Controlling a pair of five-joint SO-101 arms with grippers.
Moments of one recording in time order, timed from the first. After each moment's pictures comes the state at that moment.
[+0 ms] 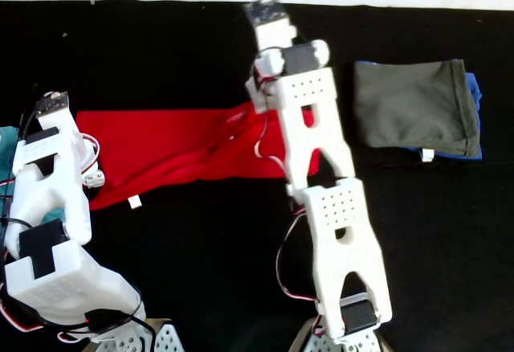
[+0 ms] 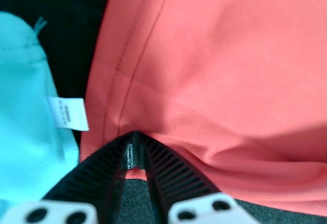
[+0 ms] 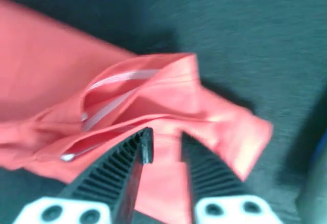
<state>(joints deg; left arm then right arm) -31.3 11.3 26.1 48.5 -18.5 -23.8 56.7 -79.1 100.4 7.3</state>
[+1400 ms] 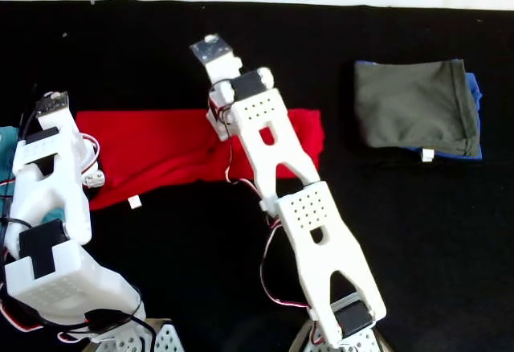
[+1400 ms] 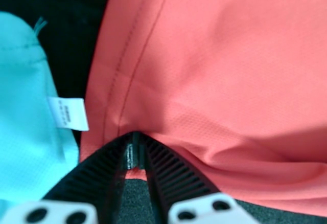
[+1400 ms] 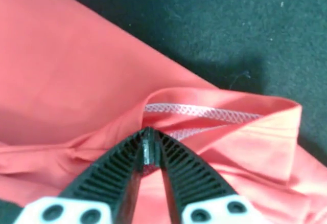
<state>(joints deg) -31.3 11.3 26.1 48.5 -18.5 -31.1 69.0 -81.4 90.0 8.3</state>
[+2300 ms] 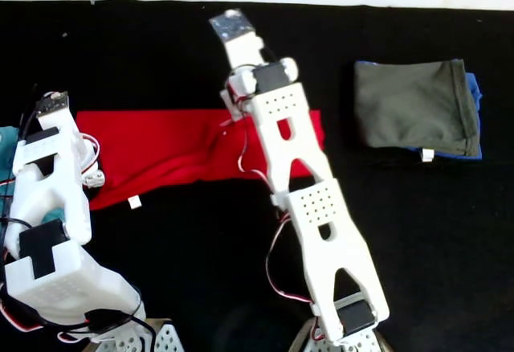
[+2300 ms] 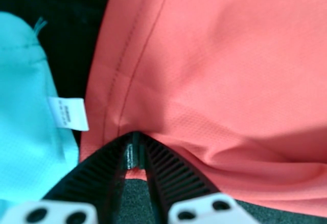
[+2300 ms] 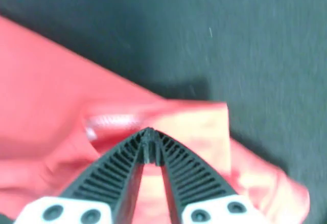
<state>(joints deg) -31.3 11.3 26.1 48.5 -18.5 -26.1 69.6 -92.9 95.0 8.3</state>
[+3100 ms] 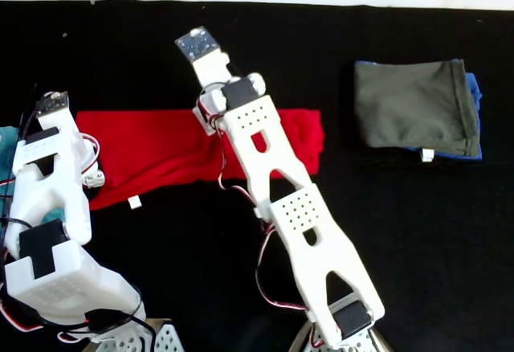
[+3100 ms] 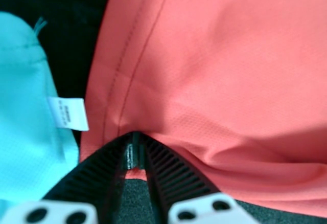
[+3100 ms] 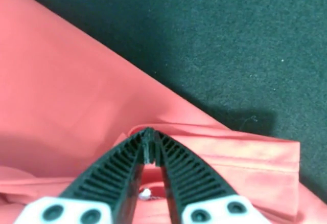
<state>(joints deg) -31.3 11.3 26.1 48.5 -18.5 -33.3 74.3 -92.5 87.6 8.3</state>
